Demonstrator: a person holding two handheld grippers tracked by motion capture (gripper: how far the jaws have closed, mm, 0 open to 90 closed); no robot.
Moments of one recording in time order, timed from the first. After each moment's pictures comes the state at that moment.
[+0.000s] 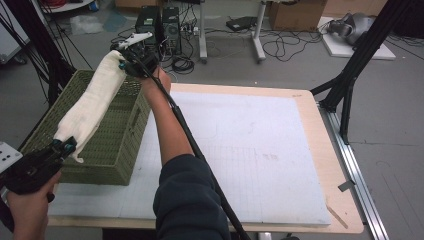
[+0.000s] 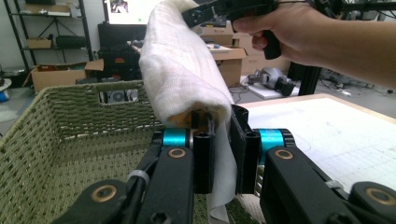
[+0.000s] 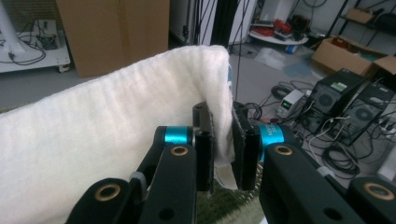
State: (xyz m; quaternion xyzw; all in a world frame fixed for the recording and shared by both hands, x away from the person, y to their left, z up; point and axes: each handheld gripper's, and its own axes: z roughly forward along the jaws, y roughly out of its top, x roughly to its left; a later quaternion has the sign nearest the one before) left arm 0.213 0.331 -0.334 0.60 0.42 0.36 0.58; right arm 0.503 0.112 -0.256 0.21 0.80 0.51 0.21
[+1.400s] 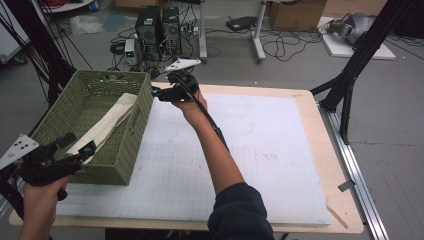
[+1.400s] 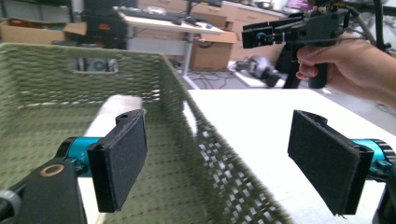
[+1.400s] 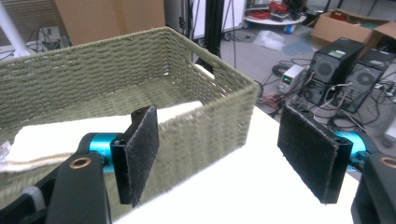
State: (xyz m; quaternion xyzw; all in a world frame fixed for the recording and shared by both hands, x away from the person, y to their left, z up) left arm 0.233 0.310 -0.337 0.61 0.44 0.28 0.59; right arm 0.466 -0.006 -0.301 0.26 0.79 0.52 0.18
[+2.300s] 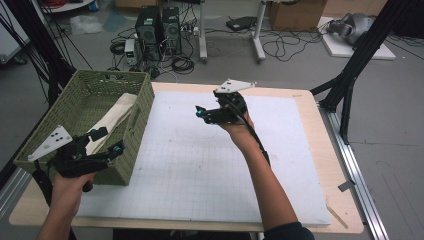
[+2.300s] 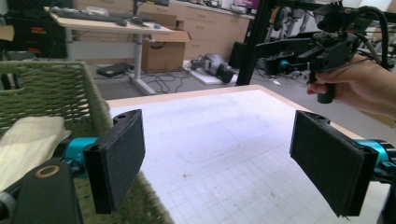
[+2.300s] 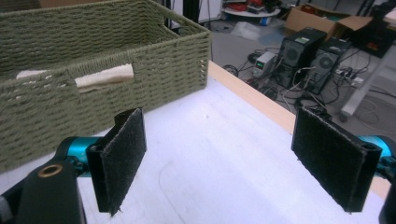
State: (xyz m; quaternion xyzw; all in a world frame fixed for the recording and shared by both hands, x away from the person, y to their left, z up) left arm 0.255 0.258 -0.334 0.65 0.38 0.23 0.62; right arm 0.404 -0.130 -0.311 0.28 0.79 0.51 0.22
